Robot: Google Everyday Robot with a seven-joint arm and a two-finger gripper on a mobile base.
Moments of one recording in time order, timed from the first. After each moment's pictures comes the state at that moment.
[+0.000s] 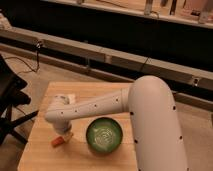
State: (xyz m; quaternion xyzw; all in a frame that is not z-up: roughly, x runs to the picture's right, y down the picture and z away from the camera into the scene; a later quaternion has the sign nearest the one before) arm -0.222 0.251 0.796 -0.31 -0.18 -0.31 0.88
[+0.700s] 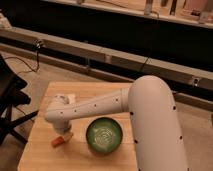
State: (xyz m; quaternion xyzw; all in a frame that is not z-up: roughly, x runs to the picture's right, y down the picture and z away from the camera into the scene) arm -0.214 0.243 0.793 -0.31 -0.17 -0.31 0.88
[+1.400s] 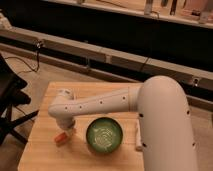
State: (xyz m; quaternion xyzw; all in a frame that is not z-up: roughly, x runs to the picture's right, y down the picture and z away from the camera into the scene) arm -0.191 0.219 0.782 -0.30 -0.18 -0.29 0.89
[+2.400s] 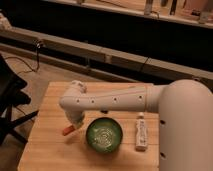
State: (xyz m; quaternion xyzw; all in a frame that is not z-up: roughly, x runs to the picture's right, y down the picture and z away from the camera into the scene) arm -0.144 0.182 0.764 -0.29 -0.17 -0.27 0.90
